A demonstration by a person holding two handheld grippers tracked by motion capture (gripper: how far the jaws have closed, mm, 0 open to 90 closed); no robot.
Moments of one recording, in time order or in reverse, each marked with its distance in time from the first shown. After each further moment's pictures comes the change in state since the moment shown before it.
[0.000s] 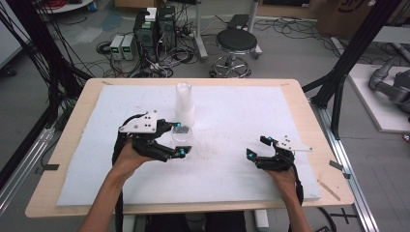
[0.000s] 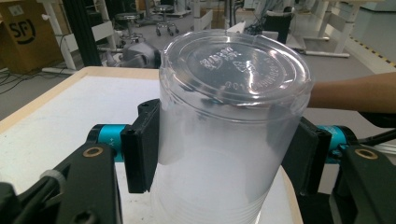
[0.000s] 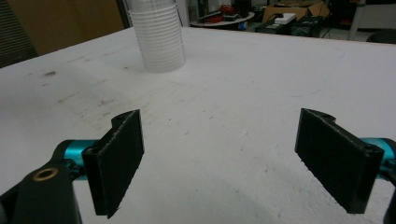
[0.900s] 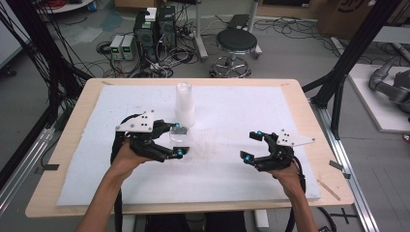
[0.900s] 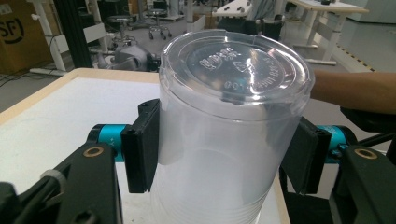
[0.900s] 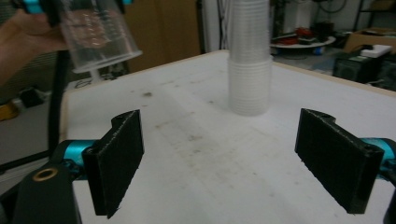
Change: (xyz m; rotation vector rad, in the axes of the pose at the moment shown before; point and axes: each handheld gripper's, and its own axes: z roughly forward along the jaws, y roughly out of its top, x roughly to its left) left arm 0.000 -0.001 -0.005 -0.025 -0.033 -0.032; right arm 0.029 0.050 -0.009 -0.046 0.311 -0.088
